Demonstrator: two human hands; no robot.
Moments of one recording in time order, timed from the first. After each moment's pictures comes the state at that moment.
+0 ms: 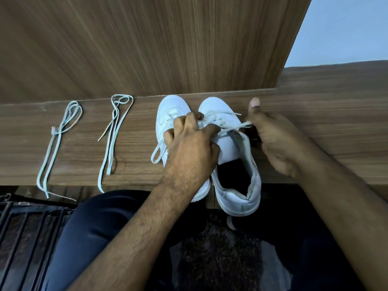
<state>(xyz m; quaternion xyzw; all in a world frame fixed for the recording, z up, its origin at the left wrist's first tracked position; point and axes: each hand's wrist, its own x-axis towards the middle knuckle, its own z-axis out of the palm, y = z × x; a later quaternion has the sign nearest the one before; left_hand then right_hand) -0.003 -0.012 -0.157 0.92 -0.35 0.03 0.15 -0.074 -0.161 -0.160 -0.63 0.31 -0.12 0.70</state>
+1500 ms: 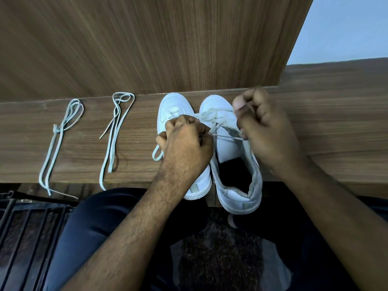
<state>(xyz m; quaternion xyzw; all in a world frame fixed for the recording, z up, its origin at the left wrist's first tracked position) 0.008 -0.009 -0.158 0.94 -0.25 -0.03 0.24 -0.077 -0.138 -0.145 -0.78 0.14 -0.28 0.53</state>
